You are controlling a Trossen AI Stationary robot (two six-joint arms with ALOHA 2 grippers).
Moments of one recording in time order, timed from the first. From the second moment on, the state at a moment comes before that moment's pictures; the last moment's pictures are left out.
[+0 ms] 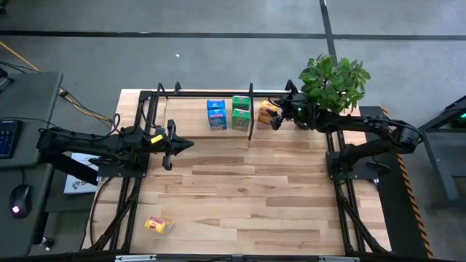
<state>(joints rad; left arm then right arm) -0.02 0.54 0.23 0.36 -0.06 -0.10 -0.55 1.27 0.57 0.26 0.11 0.04</state>
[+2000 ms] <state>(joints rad) -0.02 0.54 0.23 0.35 -0.06 -0.10 -0.56 1.30 0.57 0.17 0.10 0.05</state>
